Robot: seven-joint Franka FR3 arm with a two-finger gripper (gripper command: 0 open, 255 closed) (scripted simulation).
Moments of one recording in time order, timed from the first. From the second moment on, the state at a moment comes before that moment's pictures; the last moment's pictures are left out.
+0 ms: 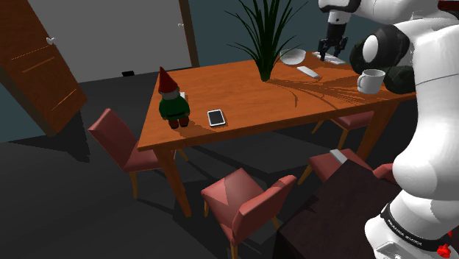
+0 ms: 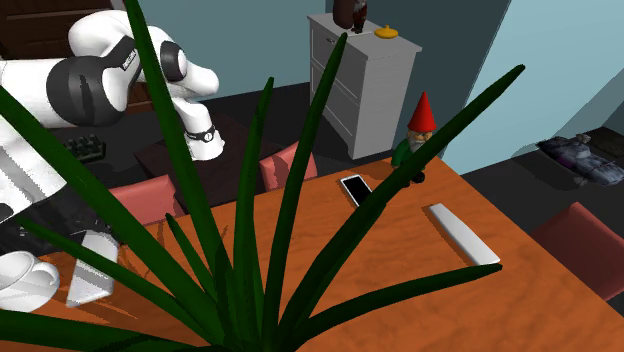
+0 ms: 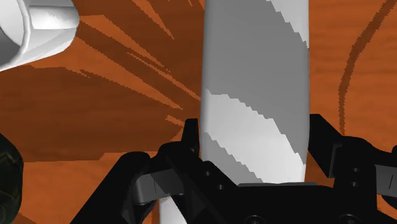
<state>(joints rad) -0.64 0.70 -0.14 -0.84 0.10 1.55 -0.29</state>
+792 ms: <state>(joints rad) -0.67 0.73 -0.14 -0.91 0.11 1.65 -0.33</state>
